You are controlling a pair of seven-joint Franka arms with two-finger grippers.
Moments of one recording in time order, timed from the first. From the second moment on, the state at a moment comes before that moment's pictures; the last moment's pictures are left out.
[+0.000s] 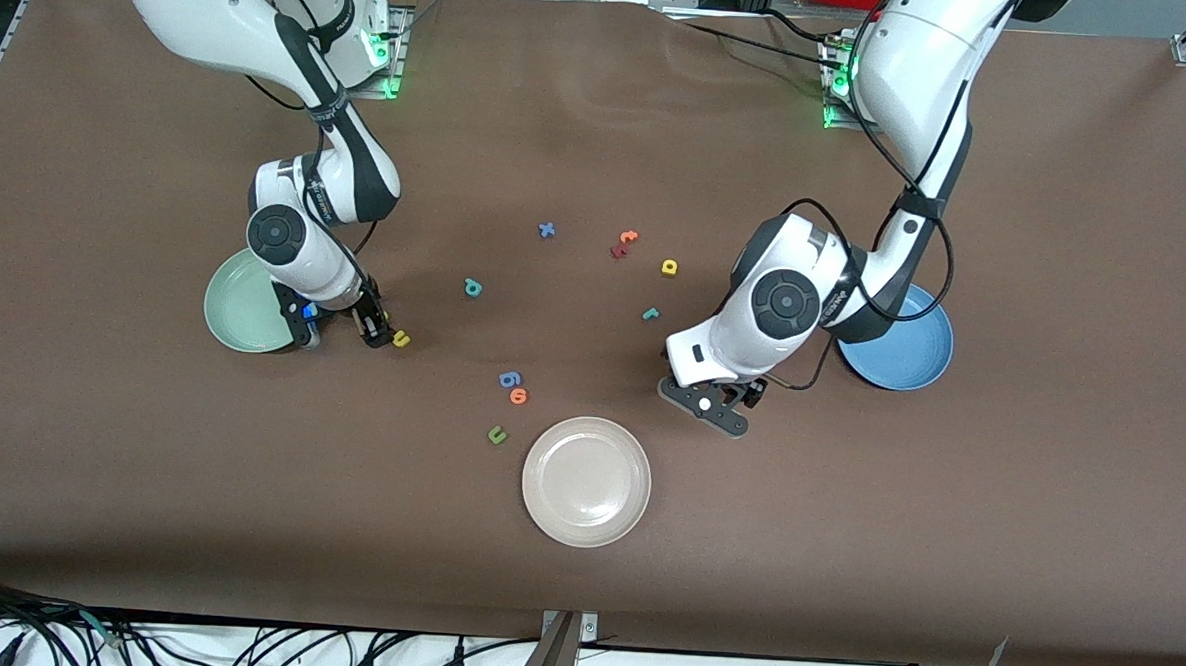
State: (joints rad) left arm -0.45 0.71 -0.05 -1.51 -0.05 2.25 0.02; right arm 0.22 0.47 0.07 -2.16 0.01 2.58 1.33
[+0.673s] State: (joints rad) left arm -0.50 0.76 -0.05 -1.59 0.02 2.38 -0.11; right arm 0.22 0.47 0.06 -2.15 0.01 2.57 1.31
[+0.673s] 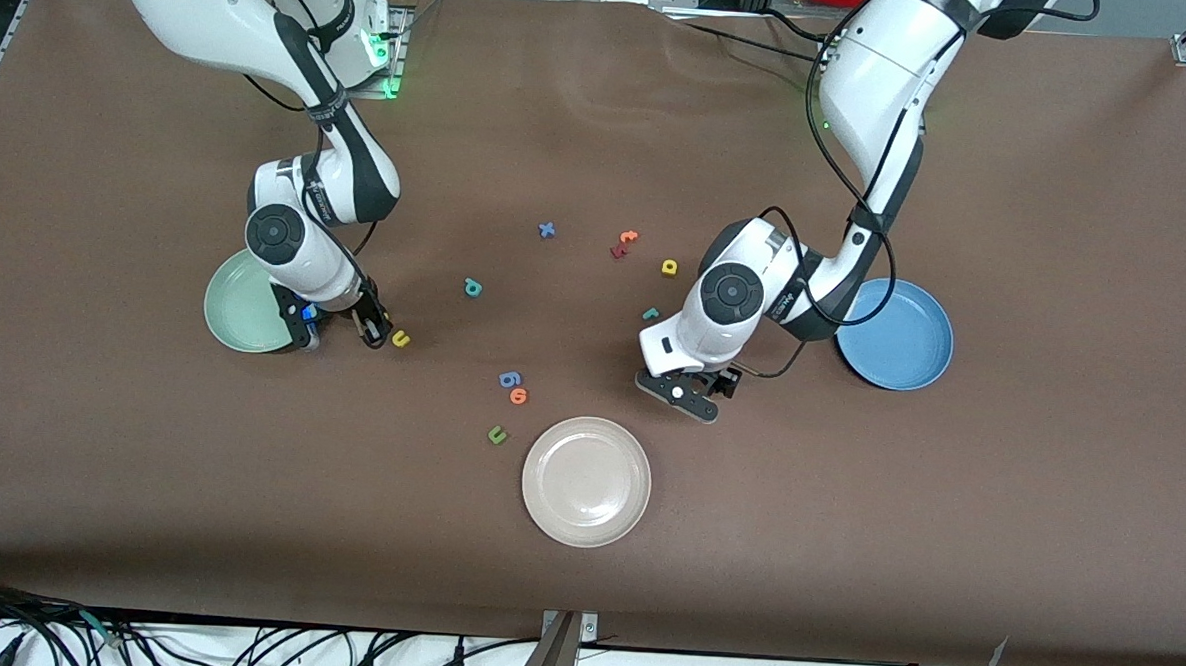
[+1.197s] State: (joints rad) left arm -0.50 0.76 -0.05 -1.65 0.02 2.44 -0.11; right arm 0.22 0.42 -0.01 -1.94 0.01 2.13 1.13
